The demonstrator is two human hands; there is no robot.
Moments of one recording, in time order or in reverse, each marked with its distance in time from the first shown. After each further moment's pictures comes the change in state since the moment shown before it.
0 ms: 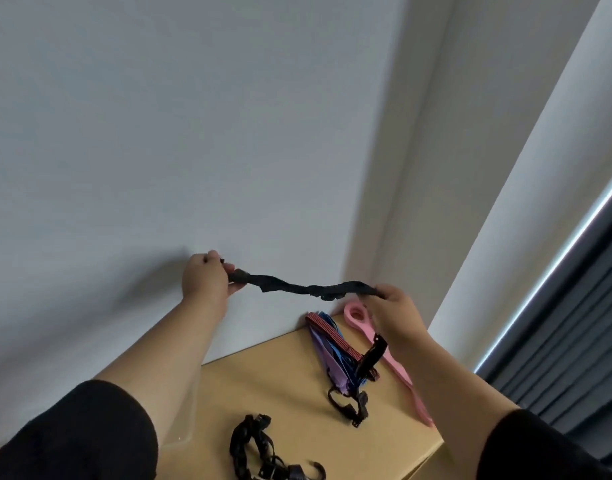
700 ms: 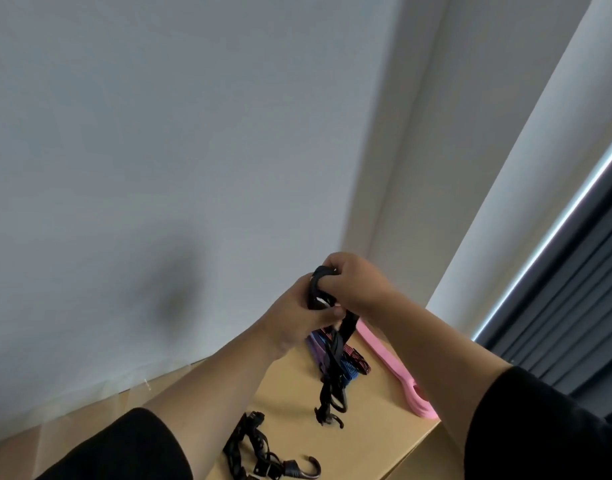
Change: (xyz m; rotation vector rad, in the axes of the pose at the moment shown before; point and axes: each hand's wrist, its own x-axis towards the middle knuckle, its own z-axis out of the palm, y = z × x) left_hand -0.095 -0.046 0.031 0.249 -1.141 0.228; right_hand -0.006 -0.070 0.025 -0.408 -0.227 -0.189
